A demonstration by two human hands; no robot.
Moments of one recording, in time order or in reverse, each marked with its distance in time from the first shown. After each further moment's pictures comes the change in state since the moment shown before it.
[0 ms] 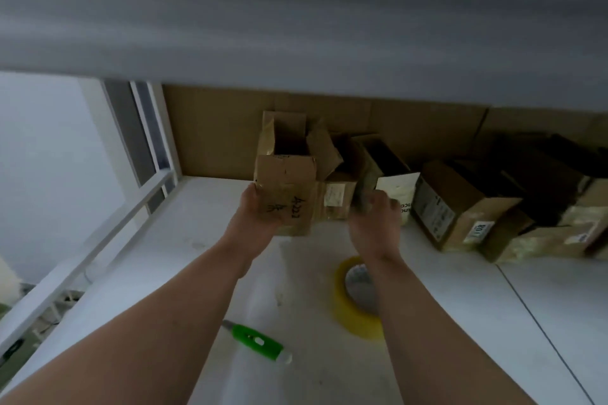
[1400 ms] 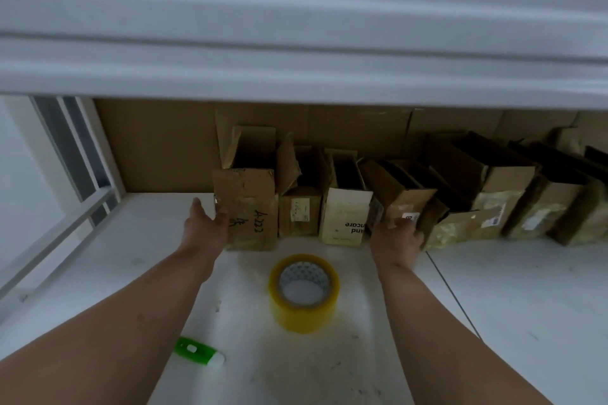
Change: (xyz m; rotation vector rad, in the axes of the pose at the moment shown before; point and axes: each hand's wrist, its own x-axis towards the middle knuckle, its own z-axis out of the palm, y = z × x) left_hand 0.030 -0.016 0.039 0.039 0.266 -0.130; right_hand 0.027 0.100 -0.083 0.085 0.316 0.402
